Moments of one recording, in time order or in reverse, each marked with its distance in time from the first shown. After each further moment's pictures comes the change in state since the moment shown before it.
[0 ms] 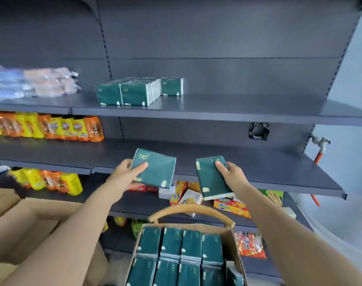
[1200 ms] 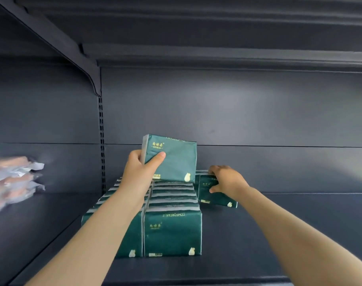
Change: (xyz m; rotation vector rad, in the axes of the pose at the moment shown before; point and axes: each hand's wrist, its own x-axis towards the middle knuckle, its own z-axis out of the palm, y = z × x) left_hand 0.397 0.254 -0.065 -0.144 -0.044 0.537; right_hand 0.410 -0.296 0.160 -1.085 0.166 -0.466
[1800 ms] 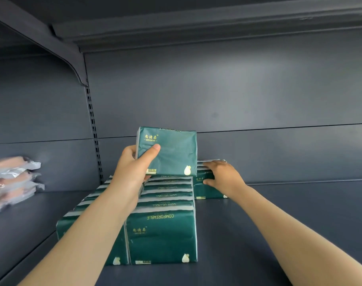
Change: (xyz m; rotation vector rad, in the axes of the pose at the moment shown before) left_hand 0.012 -0.018 0.028 -0.053 0.051 -0.058; right_hand 0.027 0.009 0.049 0.166 0.143 -0.093
